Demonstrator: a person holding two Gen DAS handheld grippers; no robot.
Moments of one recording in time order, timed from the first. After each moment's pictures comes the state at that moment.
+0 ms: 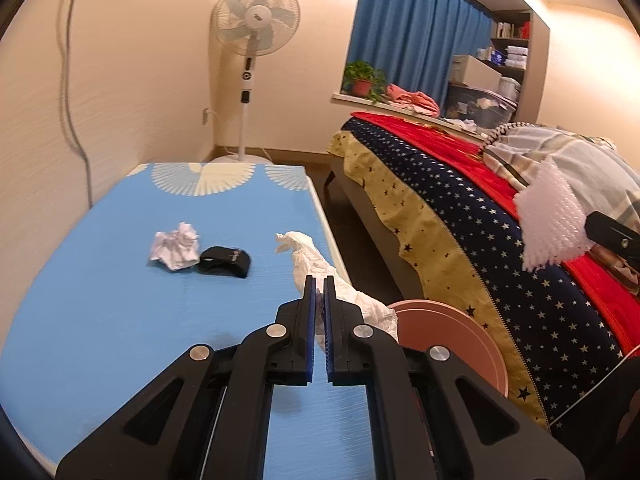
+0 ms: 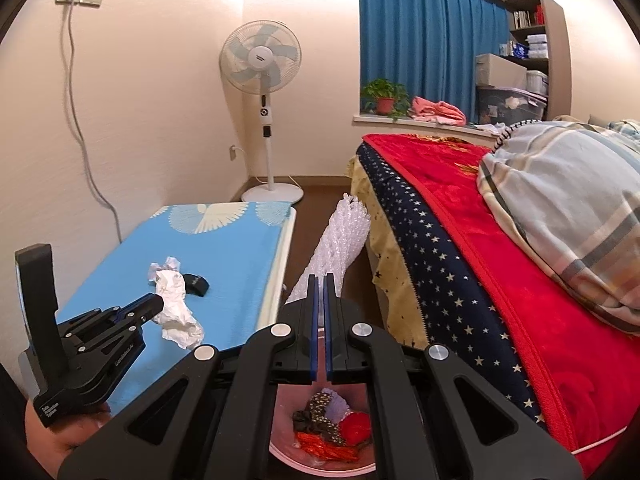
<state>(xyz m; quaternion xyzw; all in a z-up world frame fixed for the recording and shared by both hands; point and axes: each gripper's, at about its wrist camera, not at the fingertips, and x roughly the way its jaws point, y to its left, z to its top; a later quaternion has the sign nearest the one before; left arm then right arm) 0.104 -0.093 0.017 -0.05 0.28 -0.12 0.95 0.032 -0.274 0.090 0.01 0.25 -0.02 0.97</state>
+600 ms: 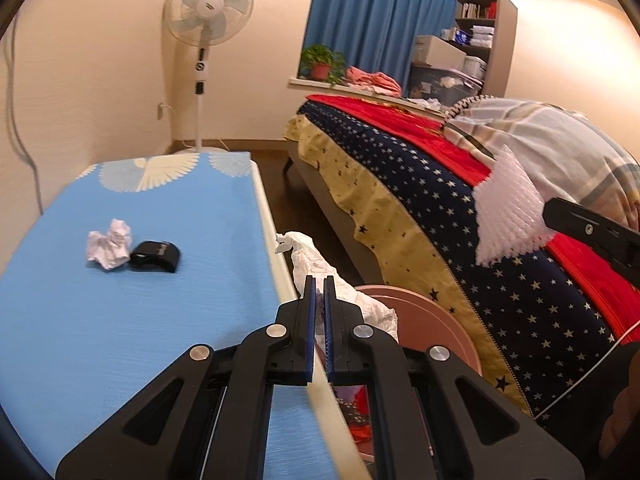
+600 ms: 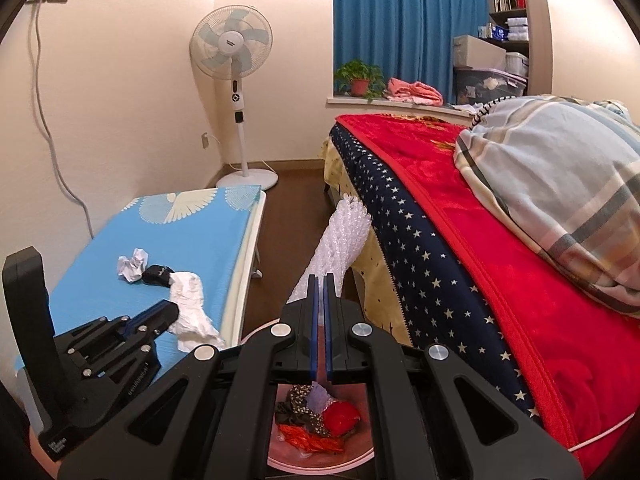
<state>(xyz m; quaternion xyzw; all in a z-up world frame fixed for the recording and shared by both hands) 0.112 -0.149 0.000 -0.03 0.30 -0.19 0.94 0.048 -0.294 0.072 0.02 0.28 -0.06 0.96</state>
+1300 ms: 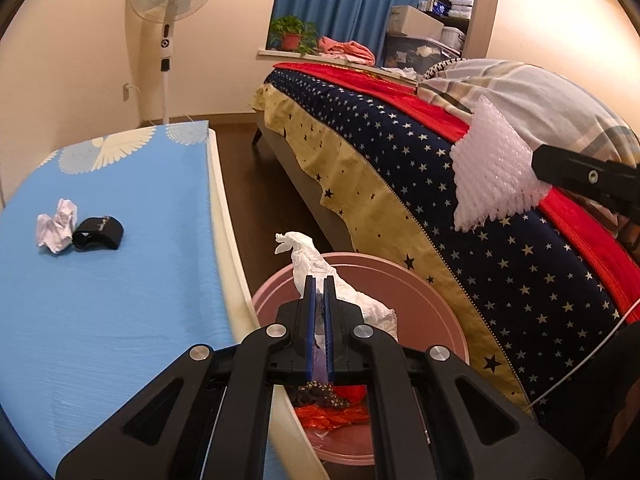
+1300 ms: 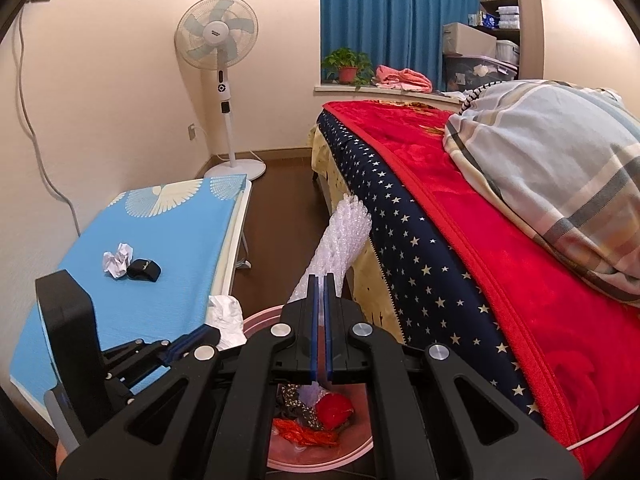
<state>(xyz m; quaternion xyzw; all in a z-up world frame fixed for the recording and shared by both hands) 0.120 -0.189 -0.029 -0.01 0.34 -0.23 0.91 0.053 -0.304 0.062 0.03 0.30 -0.08 0.95</state>
